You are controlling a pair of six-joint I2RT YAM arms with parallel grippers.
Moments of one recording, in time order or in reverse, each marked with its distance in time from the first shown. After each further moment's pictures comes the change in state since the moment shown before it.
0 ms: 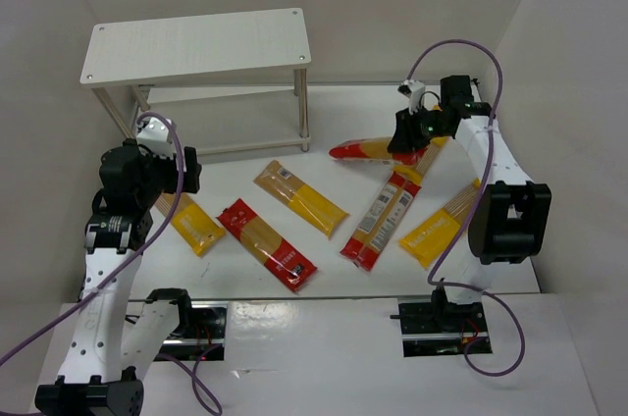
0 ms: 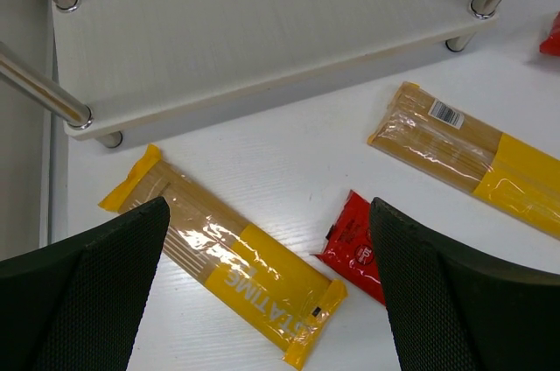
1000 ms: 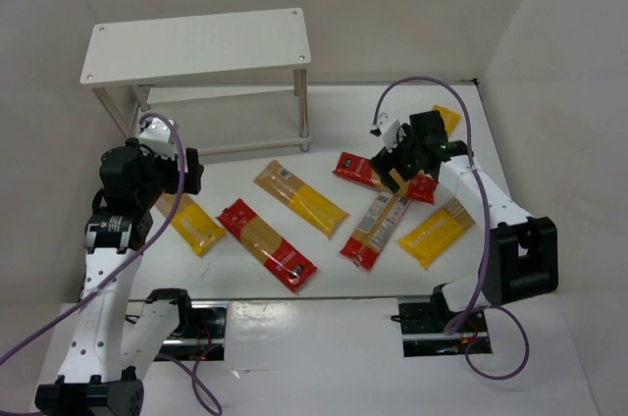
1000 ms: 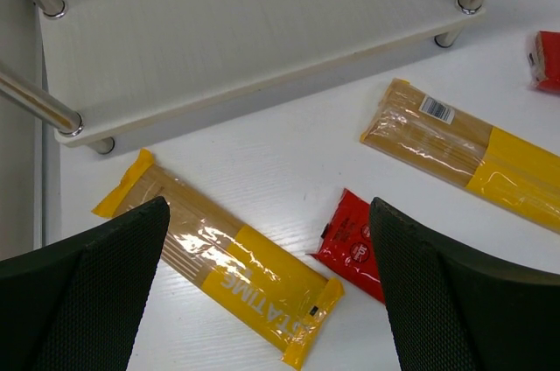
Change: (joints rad) left arm 0.000 -0.004 0.000 0.000 0.030 0.016; right arm 0.194 -0.252 -0.378 0.196 0.429 -0.152
